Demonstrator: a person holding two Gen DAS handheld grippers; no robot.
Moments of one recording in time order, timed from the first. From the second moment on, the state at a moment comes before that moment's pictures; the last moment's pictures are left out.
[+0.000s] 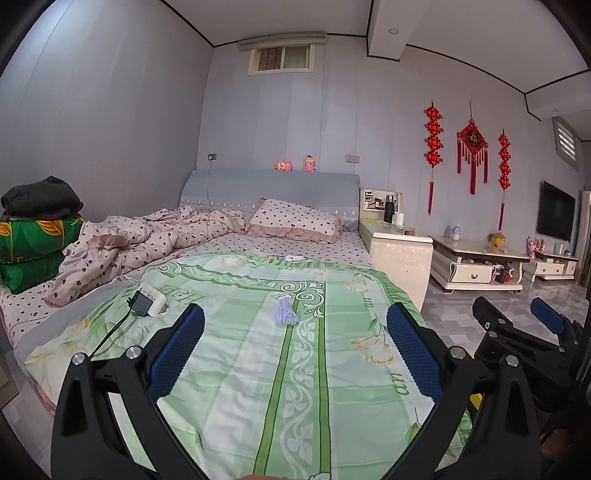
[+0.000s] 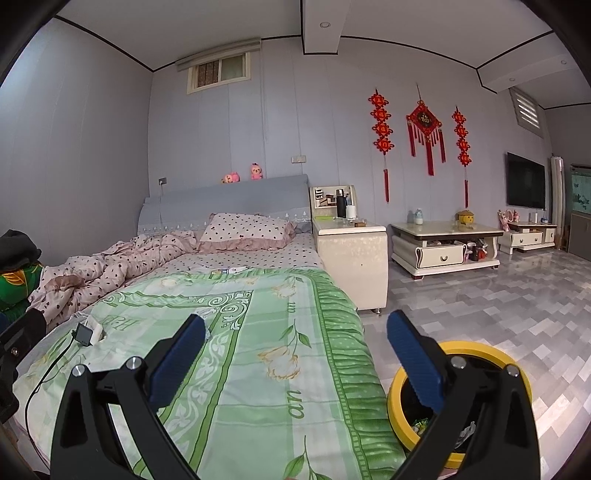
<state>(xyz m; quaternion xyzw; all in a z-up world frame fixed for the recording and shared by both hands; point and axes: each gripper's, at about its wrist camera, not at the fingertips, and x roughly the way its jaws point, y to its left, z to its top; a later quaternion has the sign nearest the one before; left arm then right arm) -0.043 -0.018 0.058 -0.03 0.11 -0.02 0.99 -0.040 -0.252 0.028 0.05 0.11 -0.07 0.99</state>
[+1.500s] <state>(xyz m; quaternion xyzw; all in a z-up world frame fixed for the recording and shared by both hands) -0.047 -0.025 0.057 -0.02 0.12 -0.02 0.99 -0.040 -0.258 0.025 0.05 0.12 -0.06 0.99</state>
